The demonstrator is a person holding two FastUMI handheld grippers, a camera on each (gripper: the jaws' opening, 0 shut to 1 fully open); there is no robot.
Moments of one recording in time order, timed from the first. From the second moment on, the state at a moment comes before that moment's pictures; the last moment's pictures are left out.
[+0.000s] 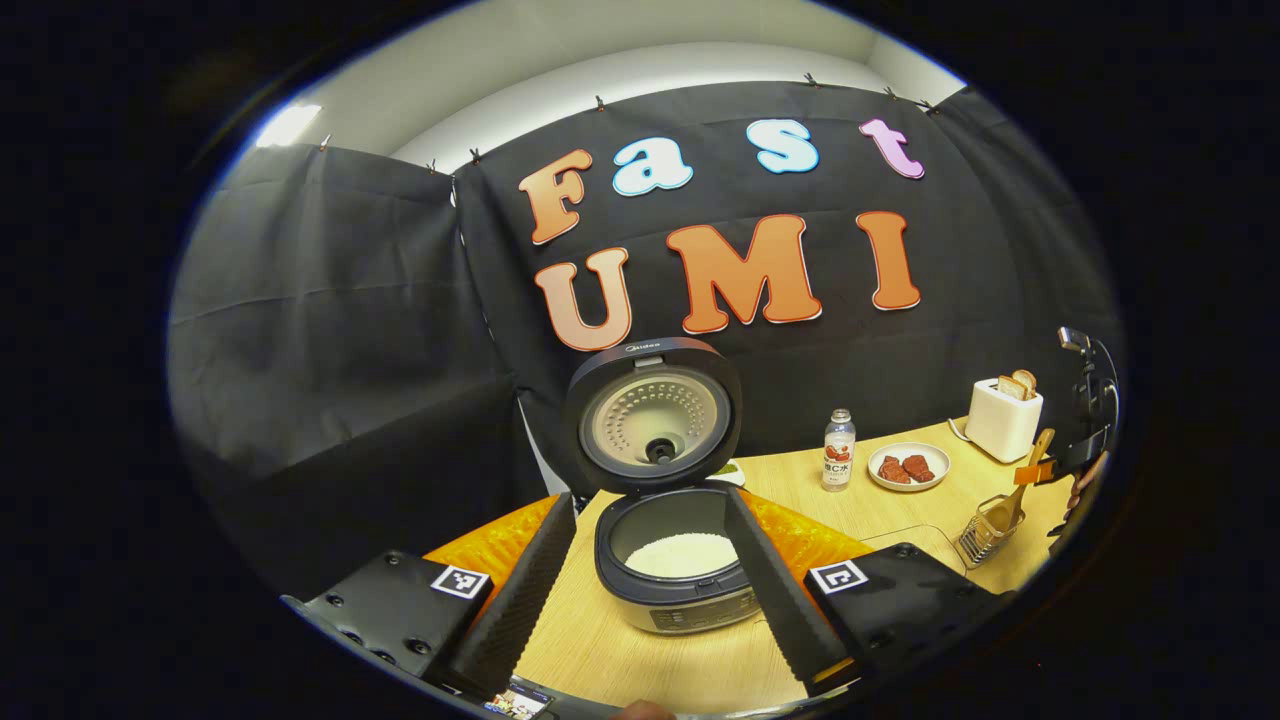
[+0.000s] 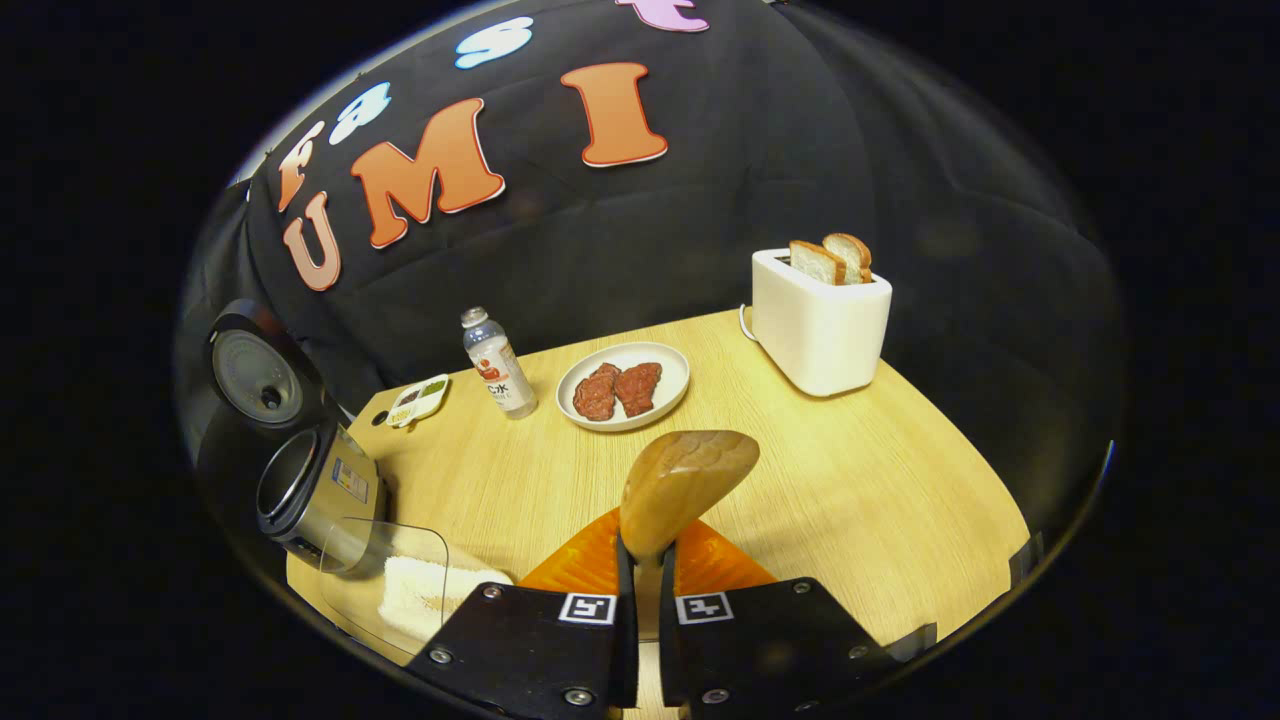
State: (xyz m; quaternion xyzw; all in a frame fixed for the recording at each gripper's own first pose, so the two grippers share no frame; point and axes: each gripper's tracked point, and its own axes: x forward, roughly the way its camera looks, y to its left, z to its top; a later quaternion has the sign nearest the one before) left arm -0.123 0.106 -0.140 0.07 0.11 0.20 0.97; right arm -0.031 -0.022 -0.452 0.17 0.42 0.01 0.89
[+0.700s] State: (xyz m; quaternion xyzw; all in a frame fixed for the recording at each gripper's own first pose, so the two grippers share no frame) left arm -0.044 0.151 -0.071 0.00 0.07 0.22 0.97; right arm -0.013 -0.083 -0.363 0.18 0.38 -0.03 0.91
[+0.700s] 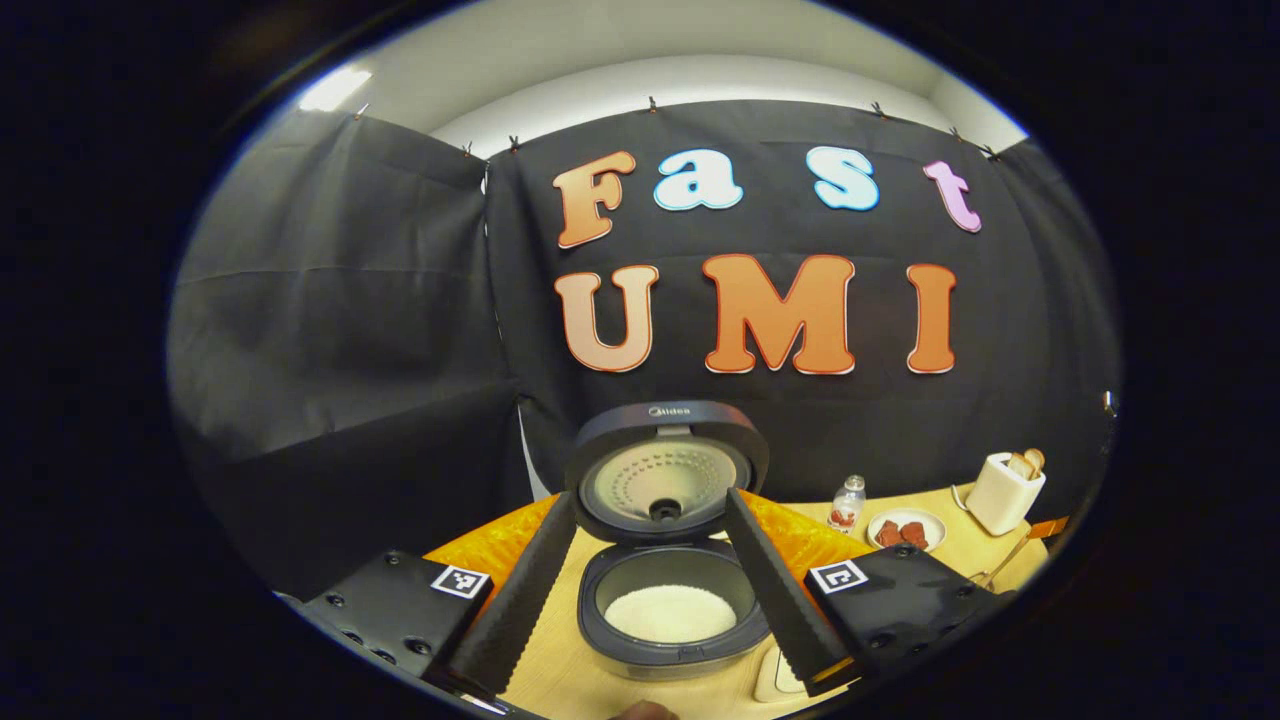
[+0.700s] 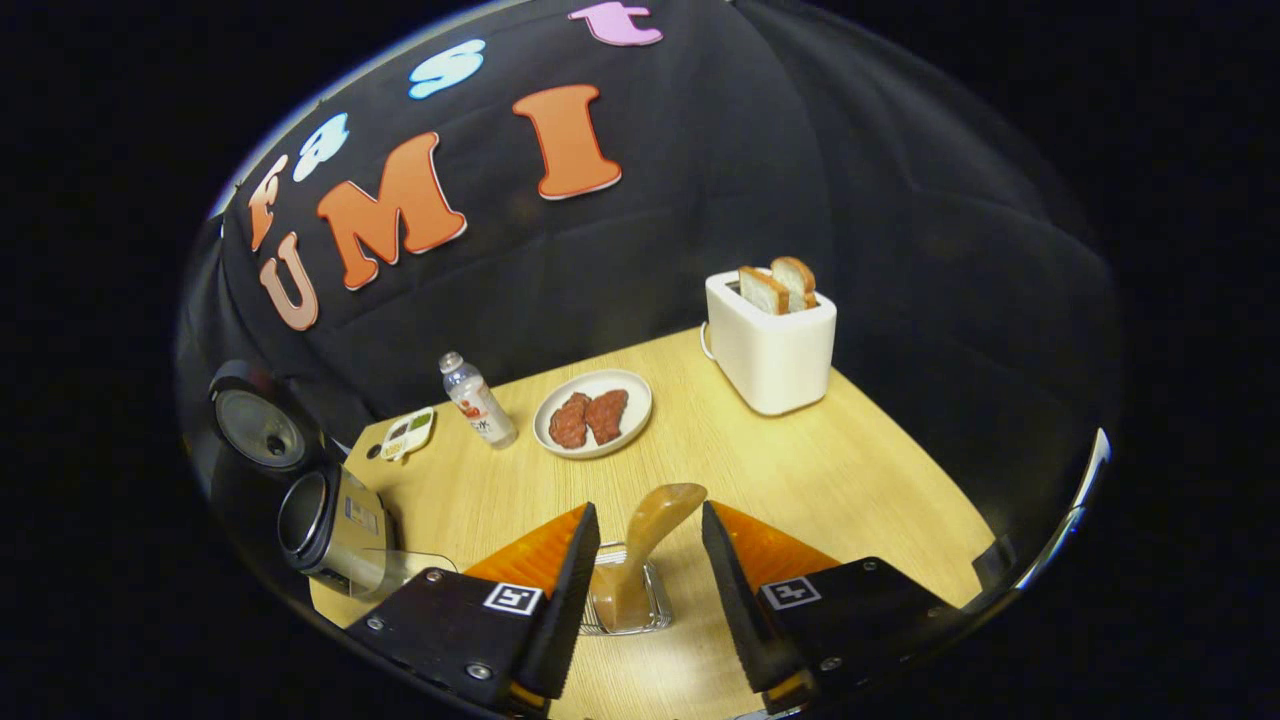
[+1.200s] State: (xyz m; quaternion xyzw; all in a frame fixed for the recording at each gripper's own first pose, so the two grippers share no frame) left arm 0.076 0.212 -0.018 -0.05 0.10 0.26 0.96; right arm 0.013 -0.075 -0.250 0.13 0.28 0.00 0.95
